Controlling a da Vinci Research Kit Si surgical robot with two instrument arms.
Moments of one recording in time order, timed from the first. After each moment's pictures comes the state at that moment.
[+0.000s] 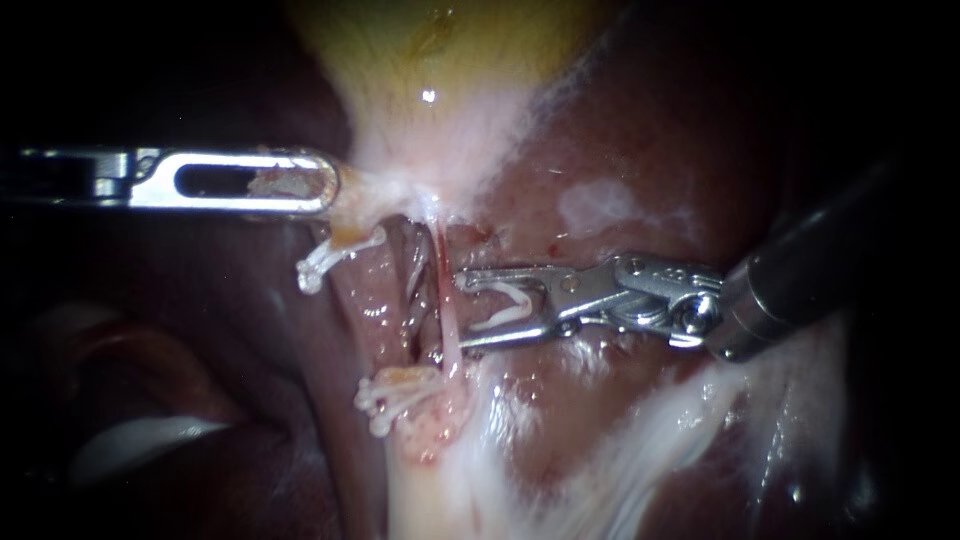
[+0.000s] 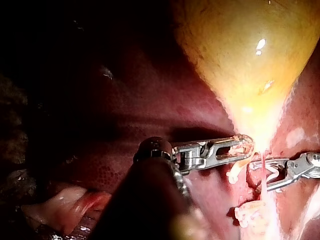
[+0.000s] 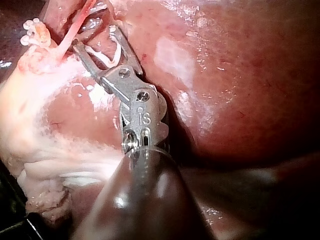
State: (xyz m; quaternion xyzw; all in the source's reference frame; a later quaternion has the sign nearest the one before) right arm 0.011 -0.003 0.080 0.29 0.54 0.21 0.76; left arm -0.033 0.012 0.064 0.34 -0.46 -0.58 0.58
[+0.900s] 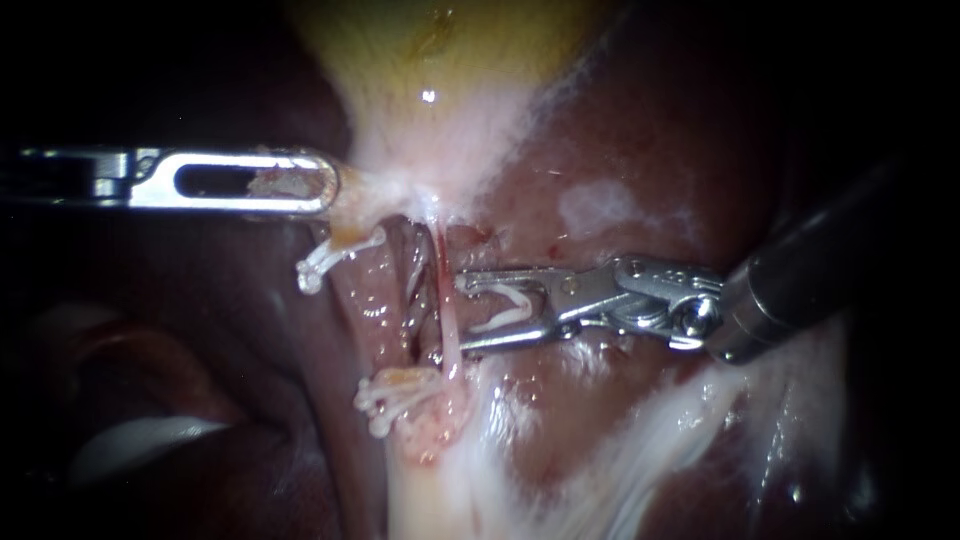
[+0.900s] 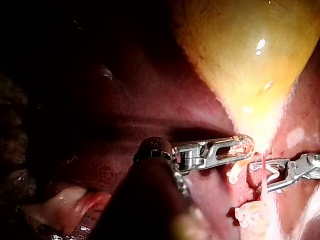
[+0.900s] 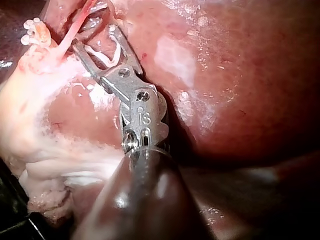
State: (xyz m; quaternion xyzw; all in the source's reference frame) right arm 0.011 -0.003 0.080 0.30 0.54 0.21 0.76; left arm -0.033 0.012 0.064 0.34 -0.46 -0.58 0.58
